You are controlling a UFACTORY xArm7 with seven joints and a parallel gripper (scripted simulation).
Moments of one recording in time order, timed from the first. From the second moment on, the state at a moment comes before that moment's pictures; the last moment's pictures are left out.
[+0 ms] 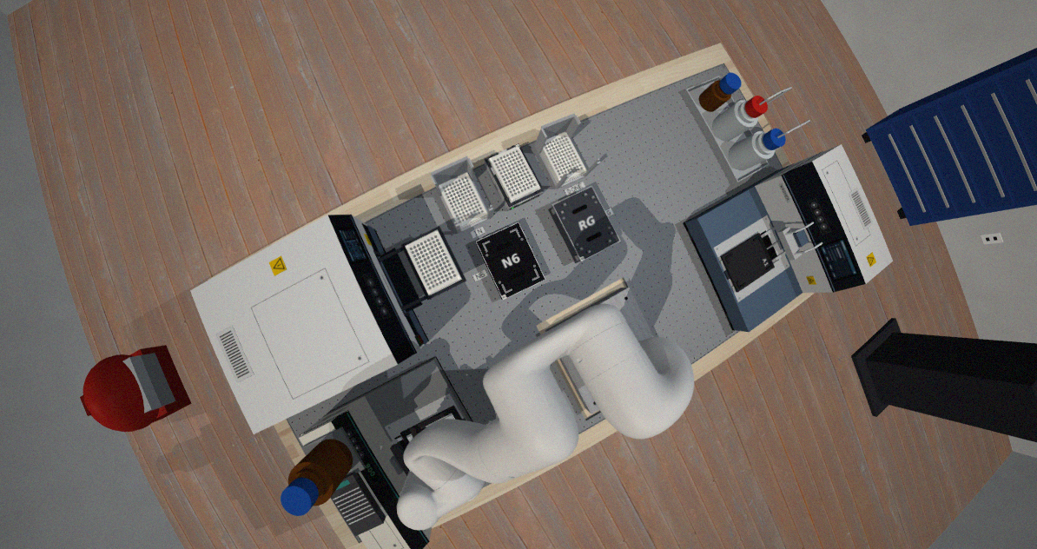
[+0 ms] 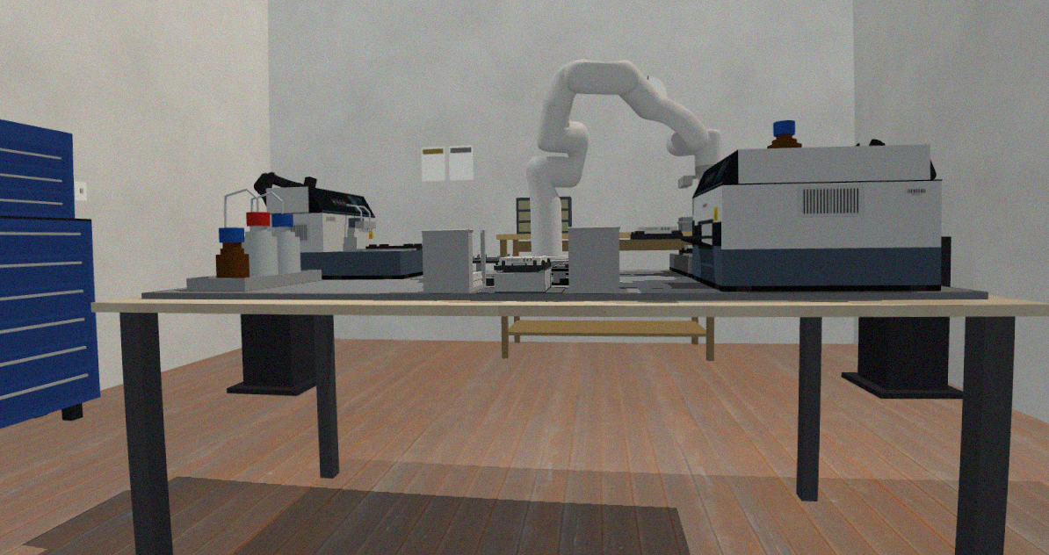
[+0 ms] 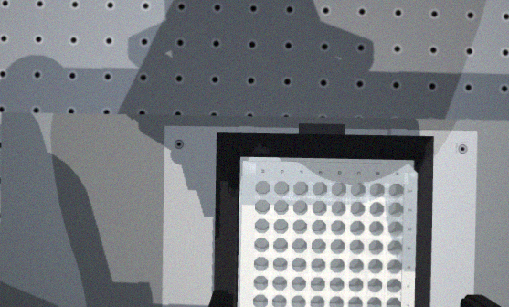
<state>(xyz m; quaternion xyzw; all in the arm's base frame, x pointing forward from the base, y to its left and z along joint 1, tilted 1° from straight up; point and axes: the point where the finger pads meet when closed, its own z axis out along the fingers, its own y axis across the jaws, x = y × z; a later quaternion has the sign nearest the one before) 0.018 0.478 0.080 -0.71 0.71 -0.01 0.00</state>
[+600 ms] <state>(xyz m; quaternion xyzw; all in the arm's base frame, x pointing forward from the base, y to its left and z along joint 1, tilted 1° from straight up) 0.017 0.479 0.101 -0.71 0.71 -0.01 0.00</state>
